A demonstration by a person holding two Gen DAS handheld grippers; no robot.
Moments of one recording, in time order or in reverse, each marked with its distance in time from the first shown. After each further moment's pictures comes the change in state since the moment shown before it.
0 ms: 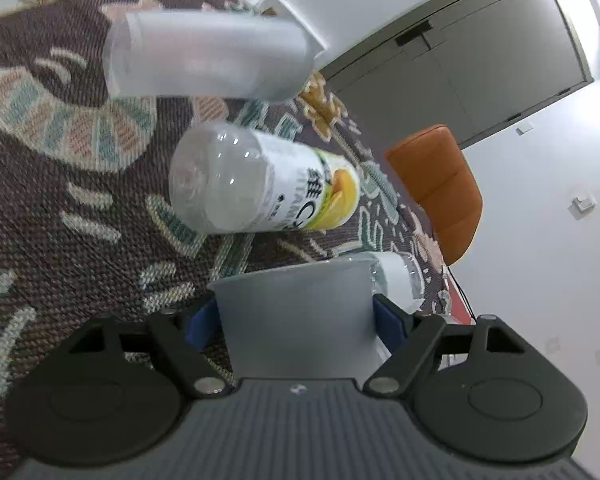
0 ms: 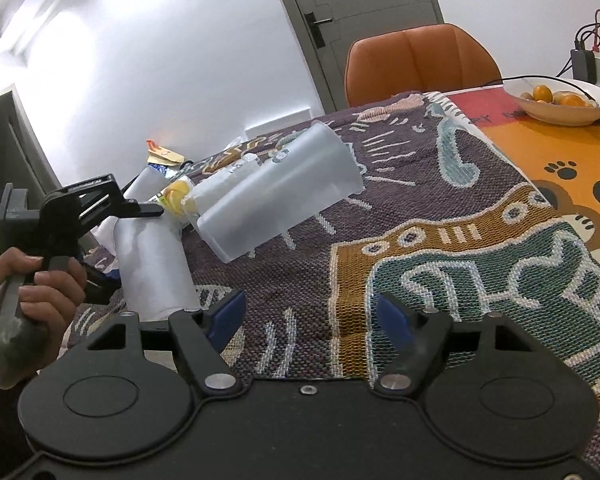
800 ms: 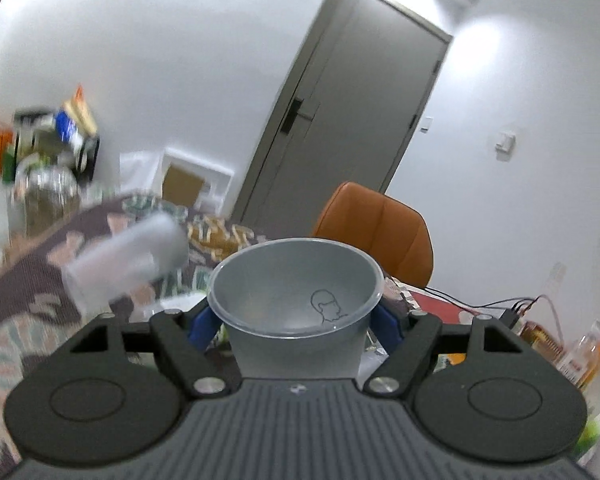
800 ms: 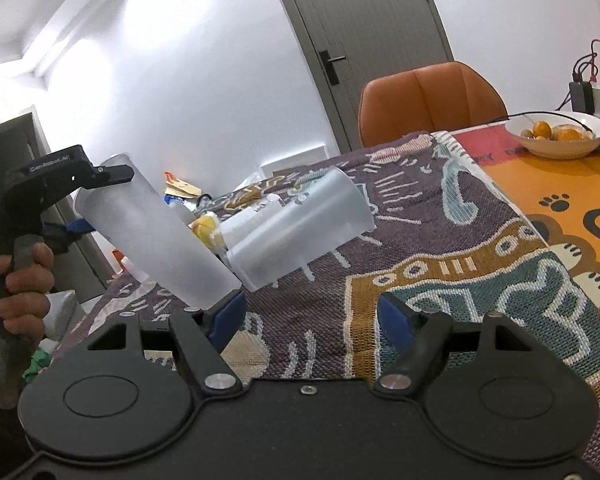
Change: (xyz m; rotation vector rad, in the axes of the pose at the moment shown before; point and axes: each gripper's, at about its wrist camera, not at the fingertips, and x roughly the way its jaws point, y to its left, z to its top) left arm -0.093 -0.091 -0.046 0.573 -0.366 -0.023; right arm -0.033 0.005 0.001 -0.020 -0.109 0.048
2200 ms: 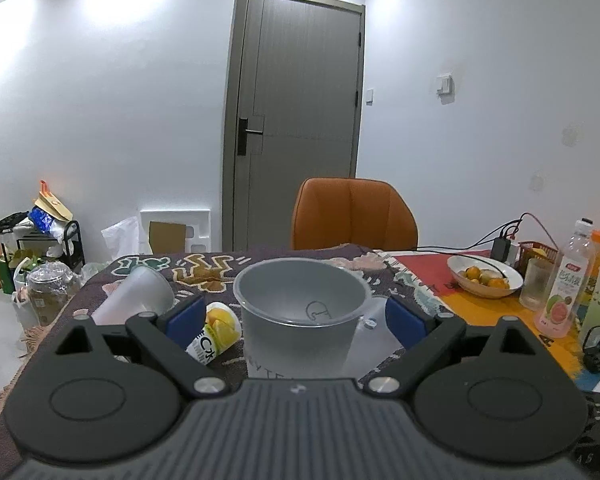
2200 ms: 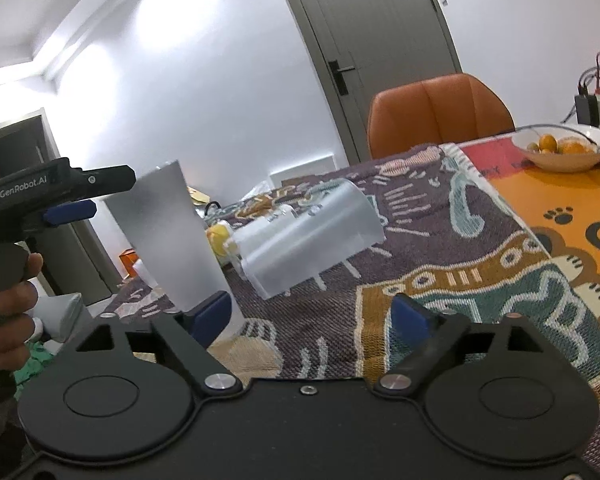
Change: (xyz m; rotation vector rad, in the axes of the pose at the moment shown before) left arm -0.043 -0.058 -0.023 0.328 -0.021 -0.017; right arm -0.015 0.010 0.003 -0.026 -0.037 0.019
